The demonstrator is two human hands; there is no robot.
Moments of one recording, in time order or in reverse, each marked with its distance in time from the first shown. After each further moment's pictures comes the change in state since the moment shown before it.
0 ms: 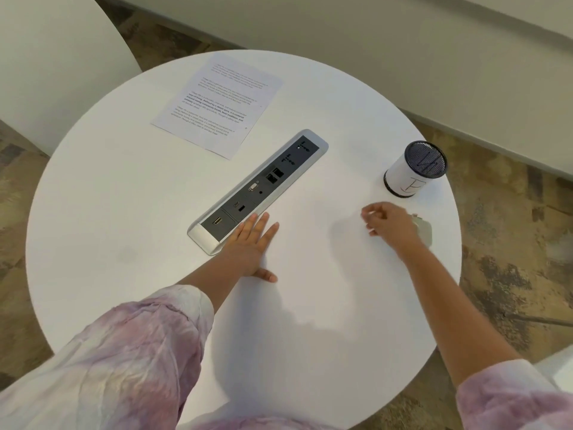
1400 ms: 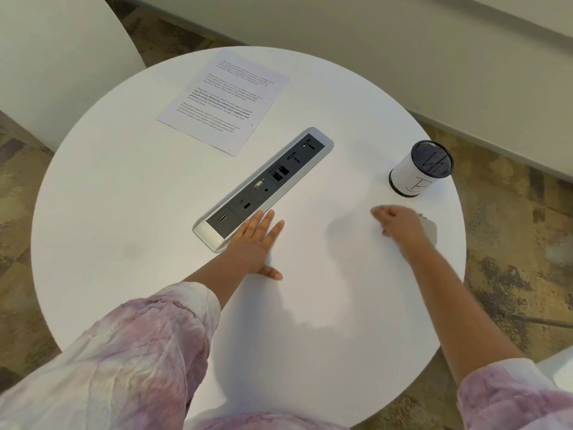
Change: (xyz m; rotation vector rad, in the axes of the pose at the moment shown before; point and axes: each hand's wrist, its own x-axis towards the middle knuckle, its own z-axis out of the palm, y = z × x) left_hand -0.001 0.000 0.000 0.002 0.003 0.004; right_hand -0.006 -0.004 0.001 0.018 0.091 0.088
